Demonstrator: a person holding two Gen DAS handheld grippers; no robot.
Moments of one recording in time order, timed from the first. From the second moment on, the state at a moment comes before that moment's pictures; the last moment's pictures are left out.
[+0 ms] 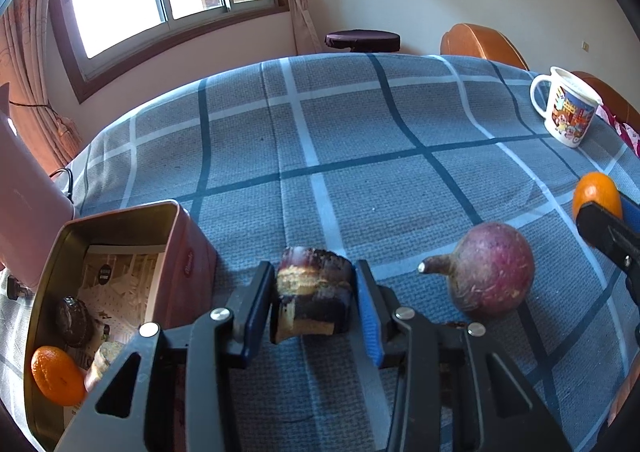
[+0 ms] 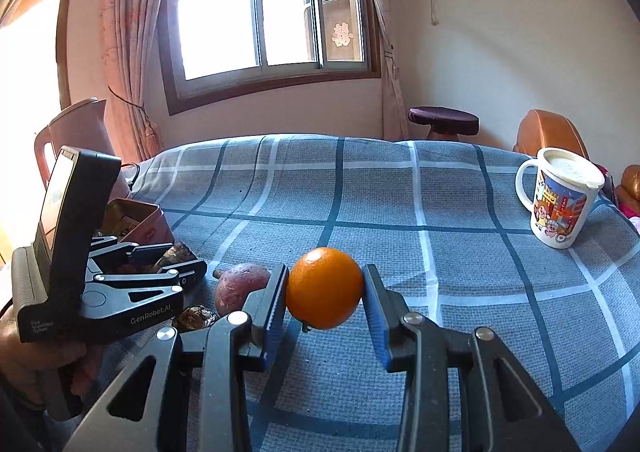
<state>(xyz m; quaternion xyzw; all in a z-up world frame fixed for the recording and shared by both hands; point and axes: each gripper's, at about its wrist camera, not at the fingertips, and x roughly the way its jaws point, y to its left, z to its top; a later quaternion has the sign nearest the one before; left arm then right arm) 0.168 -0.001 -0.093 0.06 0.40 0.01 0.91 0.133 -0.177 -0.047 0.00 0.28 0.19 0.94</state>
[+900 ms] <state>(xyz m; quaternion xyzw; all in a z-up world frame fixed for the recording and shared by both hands) 0.138 0.005 -0.071 0.04 0.31 0.02 0.95 0.112 -0.173 -0.037 -0.01 0.22 0.21 0.95</state>
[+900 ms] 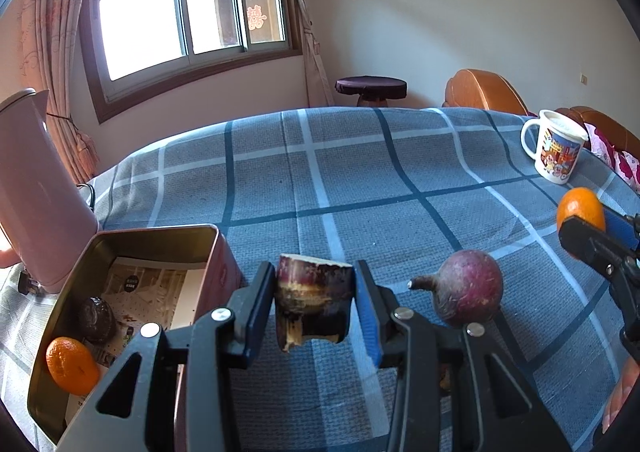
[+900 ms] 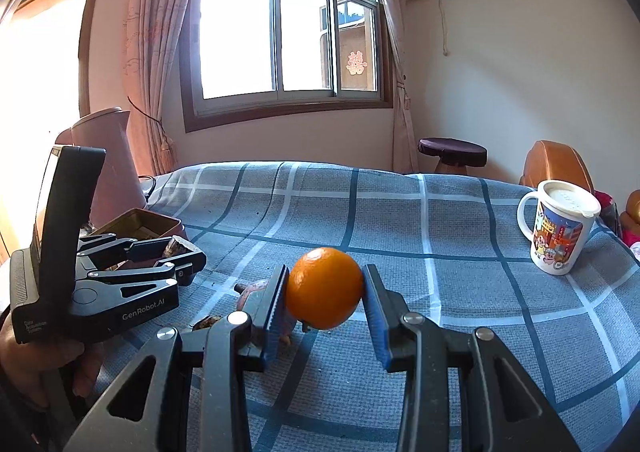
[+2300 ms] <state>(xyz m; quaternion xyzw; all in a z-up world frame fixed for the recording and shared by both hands) 0.101 0.004 -0.053 0.04 0.23 0.03 0.97 0.088 -0.168 -0.028 -0.03 0.17 0.21 0.96</state>
